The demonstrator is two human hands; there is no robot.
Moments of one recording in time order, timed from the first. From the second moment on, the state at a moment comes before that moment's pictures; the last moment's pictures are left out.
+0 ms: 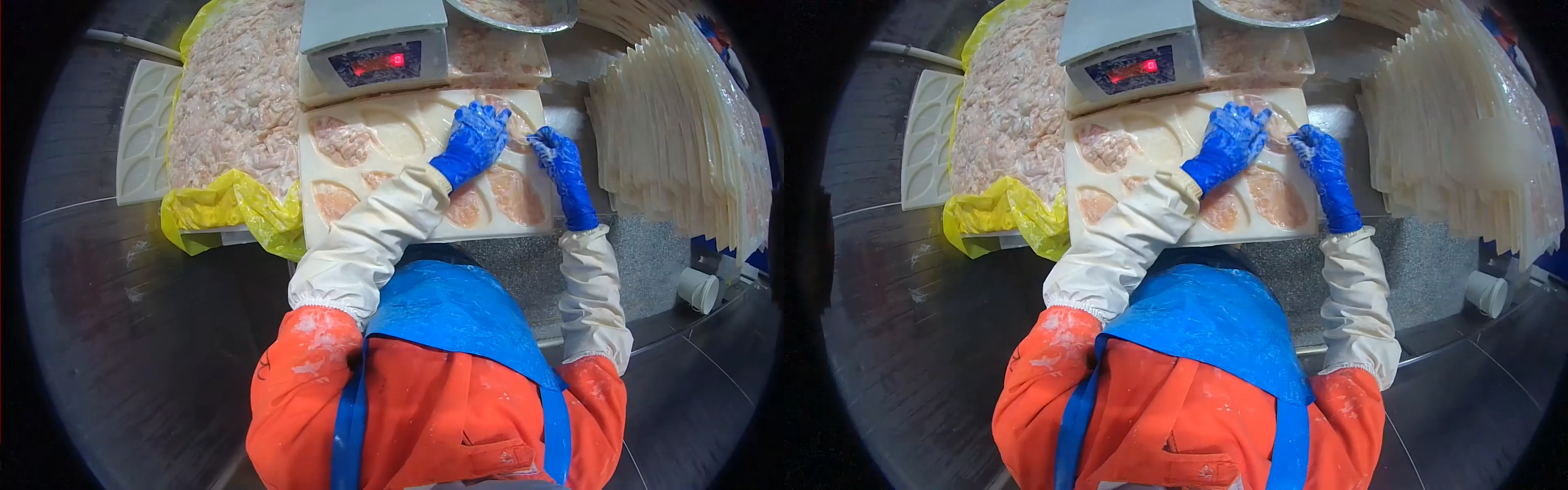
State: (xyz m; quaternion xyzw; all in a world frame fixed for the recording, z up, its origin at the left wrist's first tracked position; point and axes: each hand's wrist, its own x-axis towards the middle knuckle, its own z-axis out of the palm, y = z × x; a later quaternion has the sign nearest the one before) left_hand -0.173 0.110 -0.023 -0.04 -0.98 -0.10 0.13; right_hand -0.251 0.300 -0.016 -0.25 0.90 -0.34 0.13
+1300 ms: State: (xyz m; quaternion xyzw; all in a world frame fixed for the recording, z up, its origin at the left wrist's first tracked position) left_hand -0.213 0.096 -0.045 -0.14 -0.95 -0.23 0.17; right_hand -0.242 0.285 -0.038 -0.45 0.81 -0.38 0.03
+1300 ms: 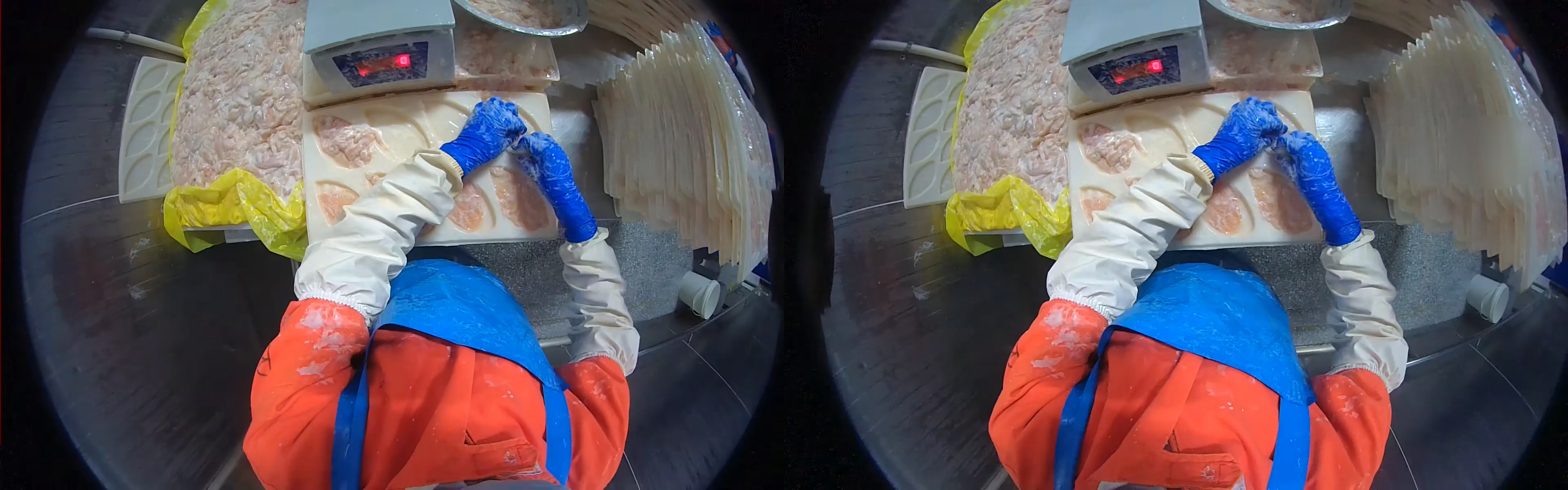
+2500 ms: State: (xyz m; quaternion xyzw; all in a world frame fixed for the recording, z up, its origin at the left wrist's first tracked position) left_hand -0.167 0.137 -0.029 -0.16 -0.96 -0.15 0.18; right_hand -0.280 0.295 -0.011 -0.15 0.85 -0.49 0.14
